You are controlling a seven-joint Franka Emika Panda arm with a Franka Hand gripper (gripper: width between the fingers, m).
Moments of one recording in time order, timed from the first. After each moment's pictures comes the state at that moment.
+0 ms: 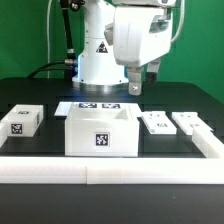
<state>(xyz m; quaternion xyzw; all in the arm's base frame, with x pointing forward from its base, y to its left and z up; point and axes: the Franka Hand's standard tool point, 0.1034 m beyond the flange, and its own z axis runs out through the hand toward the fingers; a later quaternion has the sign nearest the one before) 0.563 0.031 0.111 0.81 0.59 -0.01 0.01</state>
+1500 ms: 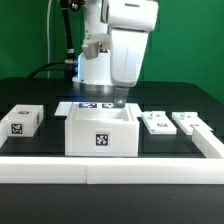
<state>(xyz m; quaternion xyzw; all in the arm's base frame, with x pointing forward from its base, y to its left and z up) 0.518 -0.003 0.081 0.73 0.68 -0.04 0.01</state>
